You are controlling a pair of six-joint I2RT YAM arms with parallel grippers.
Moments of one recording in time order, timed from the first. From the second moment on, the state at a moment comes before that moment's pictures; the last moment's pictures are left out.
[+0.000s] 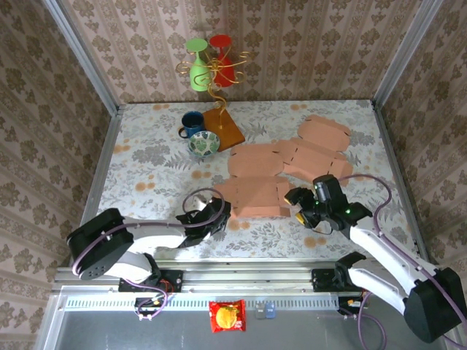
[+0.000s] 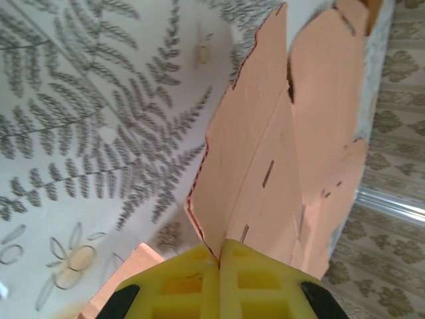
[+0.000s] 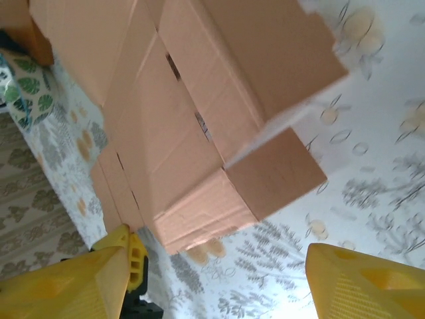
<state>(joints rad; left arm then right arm) -1.06 1.38 0.46 0.22 -0.42 -1.94 0.42 0.90 0.50 -0.45 -0.26 1.33</state>
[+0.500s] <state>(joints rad) -1.07 1.34 0.56 0.18 -0.47 -1.97 0.69 0.96 0.49 -0.22 -0.06 1.68</state>
